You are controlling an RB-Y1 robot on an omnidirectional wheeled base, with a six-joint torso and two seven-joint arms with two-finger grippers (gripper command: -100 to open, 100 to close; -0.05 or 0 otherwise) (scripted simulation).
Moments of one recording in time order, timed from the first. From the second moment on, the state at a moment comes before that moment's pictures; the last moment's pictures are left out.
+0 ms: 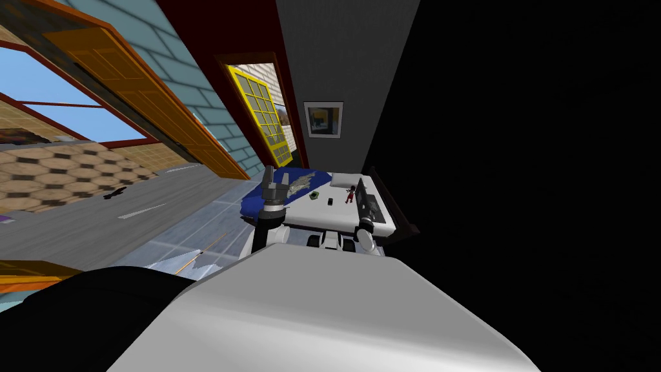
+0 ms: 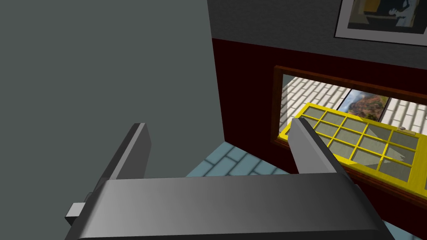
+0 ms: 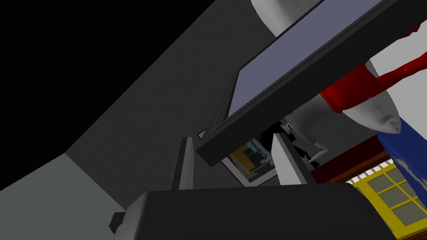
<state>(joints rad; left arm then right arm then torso) 0.51 0.04 -0.04 -2.34 -0.10 -0.46 0.13 0.15 -0.10 0.24 -1.38 1.99 0.58 0.30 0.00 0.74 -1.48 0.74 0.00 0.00</state>
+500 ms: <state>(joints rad) 0.51 0.04 -0.04 -2.34 -0.10 -0.46 0.13 0.09 -0.07 0.24 -1.37 1.87 0.54 0.27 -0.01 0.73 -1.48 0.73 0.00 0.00</state>
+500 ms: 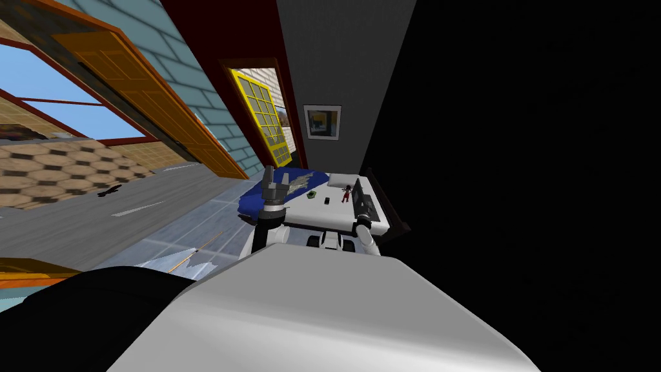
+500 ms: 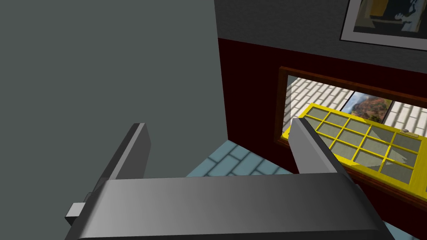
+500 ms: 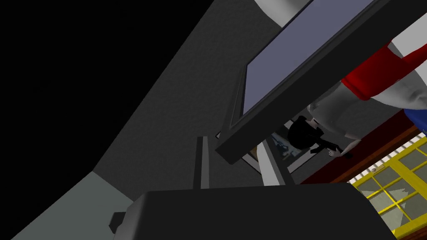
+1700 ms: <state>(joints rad) 0.51 0.04 -0.04 -2.34 -0.10 -0.46 0.13 0.00 -0.11 0.11 -1.30 1.53 0.34 0.39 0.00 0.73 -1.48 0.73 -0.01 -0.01</state>
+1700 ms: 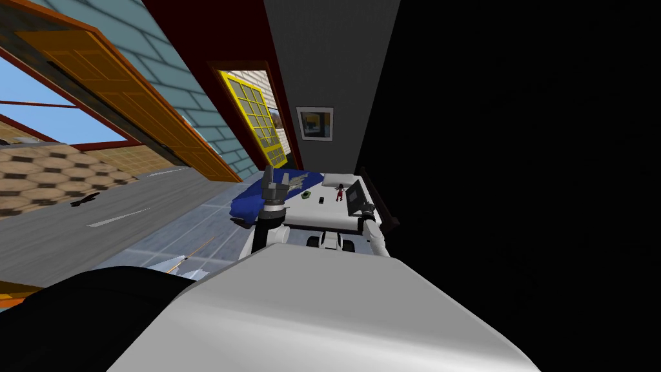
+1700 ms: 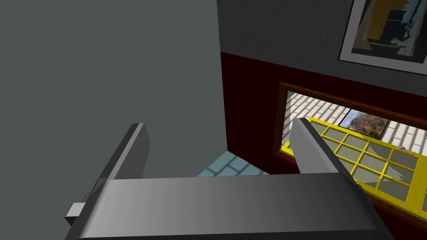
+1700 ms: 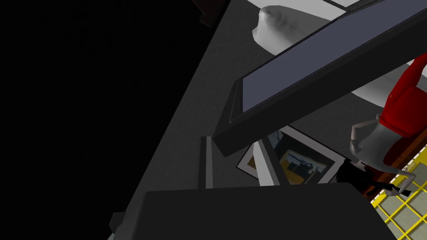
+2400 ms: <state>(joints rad) 0.51 0.04 -0.04 -2.34 -0.10 -0.46 0.13 -0.04 -0.16 0.06 -1.18 1.41 0.23 0.44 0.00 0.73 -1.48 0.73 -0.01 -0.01</state>
